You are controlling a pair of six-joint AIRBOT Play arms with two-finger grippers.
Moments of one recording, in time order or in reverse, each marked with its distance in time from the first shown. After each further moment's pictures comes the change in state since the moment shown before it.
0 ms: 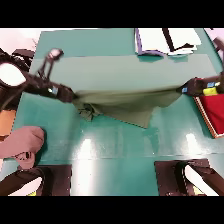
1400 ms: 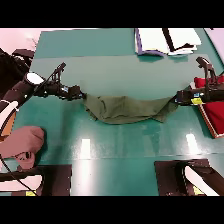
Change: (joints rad) left arm 0.133 -0.325 -0.025 -0.409 0.269 0.026; right arm 0.075 0.000 -0.135 -0.002 -0.105 0.001
